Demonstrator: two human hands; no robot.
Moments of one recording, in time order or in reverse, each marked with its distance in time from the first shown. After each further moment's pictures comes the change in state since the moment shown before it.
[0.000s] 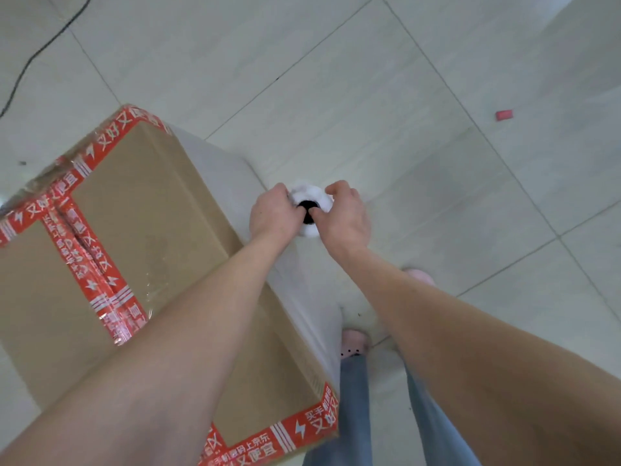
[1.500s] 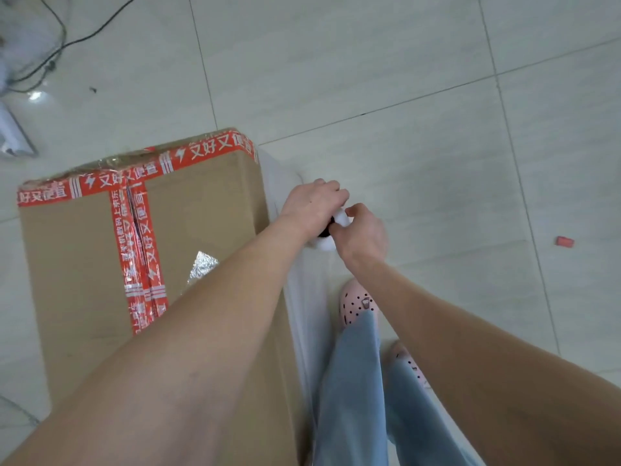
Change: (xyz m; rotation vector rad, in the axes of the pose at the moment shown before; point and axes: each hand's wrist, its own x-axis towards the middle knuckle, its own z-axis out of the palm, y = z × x) left_hand 0.090 -0.004 -0.085 0.425 -0.030 0.422; right_hand 0.070 -0.104 0.027 -0.273 -0.221 -0.065
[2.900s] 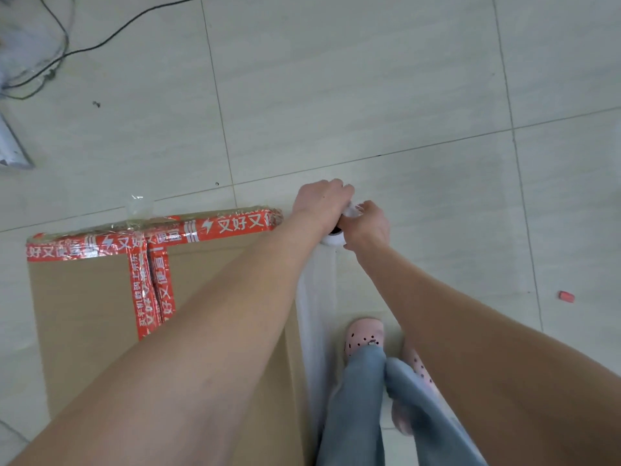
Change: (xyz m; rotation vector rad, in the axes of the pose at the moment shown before) left_hand 0.077 -0.080 -0.062 -0.032 -0.067 -0.104; right_hand 0.088 -0.110 -0.004 0.228 -0.060 0.173
